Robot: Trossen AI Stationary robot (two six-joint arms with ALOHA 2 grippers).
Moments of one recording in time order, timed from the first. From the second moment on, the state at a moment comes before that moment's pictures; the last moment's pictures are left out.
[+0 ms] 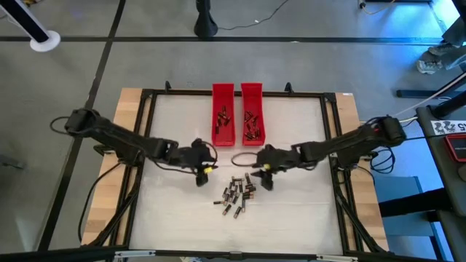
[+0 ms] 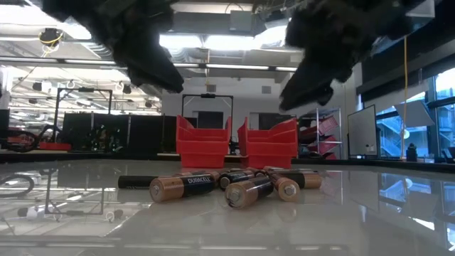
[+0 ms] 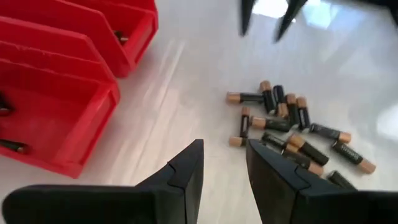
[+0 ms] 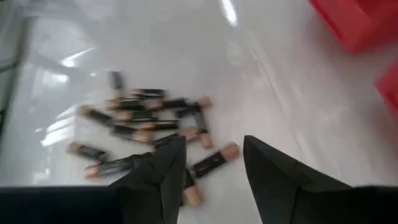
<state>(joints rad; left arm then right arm) -0.22 1.31 0.70 -0.04 -0.31 -0.39 0.19 1.48 0.80 -0.04 0.06 0.44</state>
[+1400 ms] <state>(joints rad) -0.37 1.33 0.56 0.17 -0.43 -0.22 0.23 2.00 1.35 -0.66 0.21 1.12</state>
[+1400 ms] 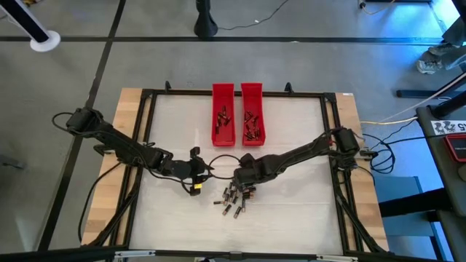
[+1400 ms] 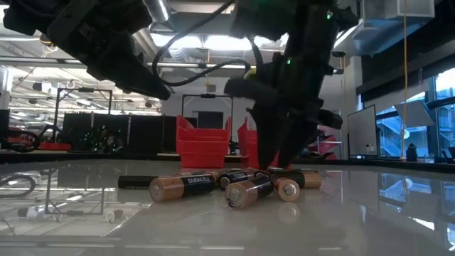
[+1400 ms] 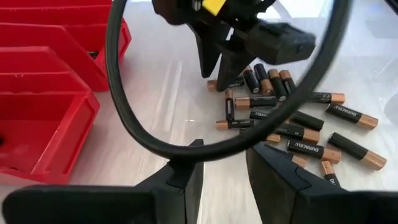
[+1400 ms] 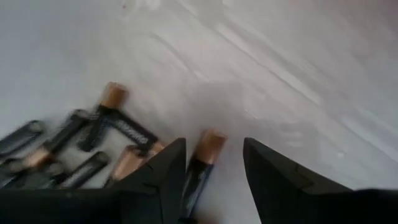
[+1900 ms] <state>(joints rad) -0.37 1.33 0.56 0.13 -0.43 -0.23 0.23 2.07 1.35 -0.70 0.24 1.08</state>
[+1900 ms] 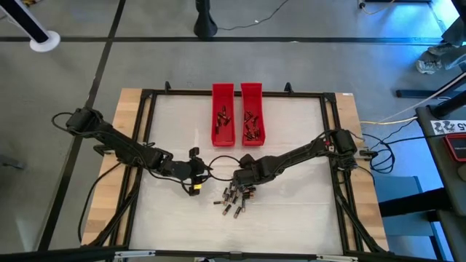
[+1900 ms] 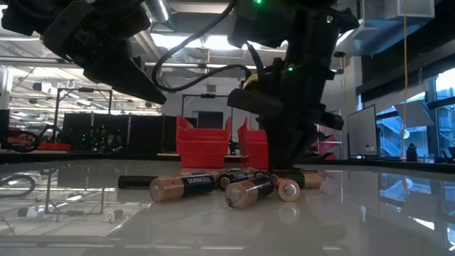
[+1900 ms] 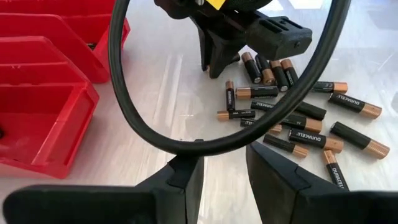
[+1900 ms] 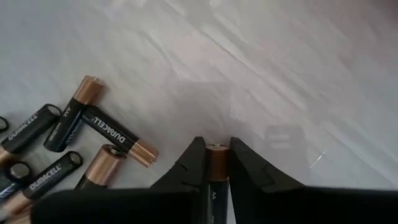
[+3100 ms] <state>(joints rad) -0.37 1.33 0.56 0.11 -0.43 -0.37 -0.12 1.89 1.61 -0.48 0.17 0.22</state>
